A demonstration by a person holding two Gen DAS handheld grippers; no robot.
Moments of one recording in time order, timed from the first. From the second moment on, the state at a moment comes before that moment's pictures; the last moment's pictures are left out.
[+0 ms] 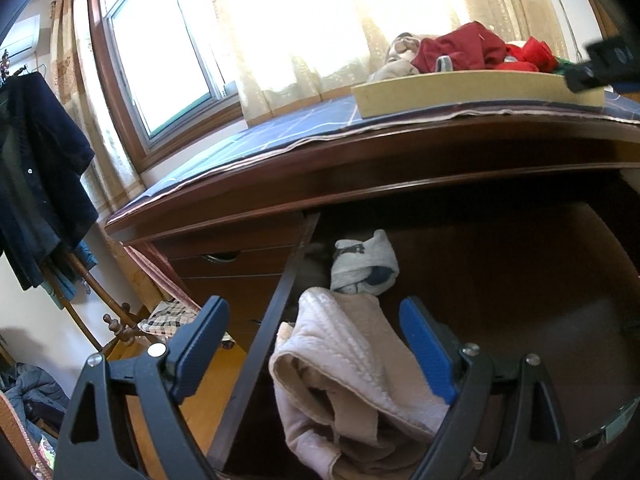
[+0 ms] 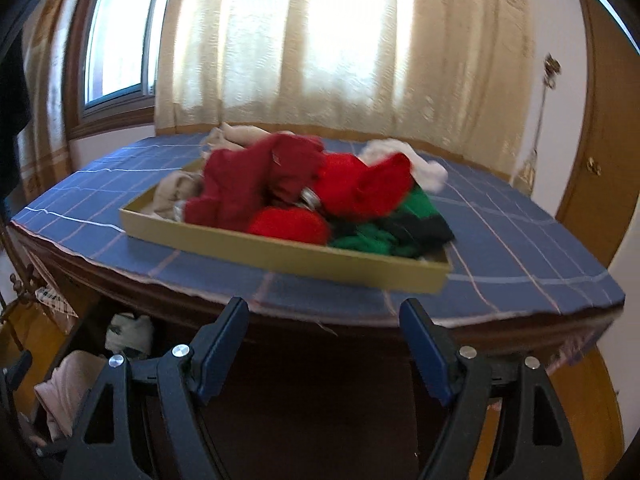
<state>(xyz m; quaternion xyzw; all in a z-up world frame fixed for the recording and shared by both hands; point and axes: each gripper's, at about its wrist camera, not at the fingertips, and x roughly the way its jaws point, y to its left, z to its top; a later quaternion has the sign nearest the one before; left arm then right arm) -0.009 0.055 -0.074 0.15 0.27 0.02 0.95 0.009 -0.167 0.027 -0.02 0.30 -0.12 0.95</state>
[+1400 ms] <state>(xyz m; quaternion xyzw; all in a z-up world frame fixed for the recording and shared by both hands) -0.010 0.057 -0.073 0.15 0.27 0.01 0.95 -0.009 -0.143 -0.007 -0.02 0.39 0.01 0.92</state>
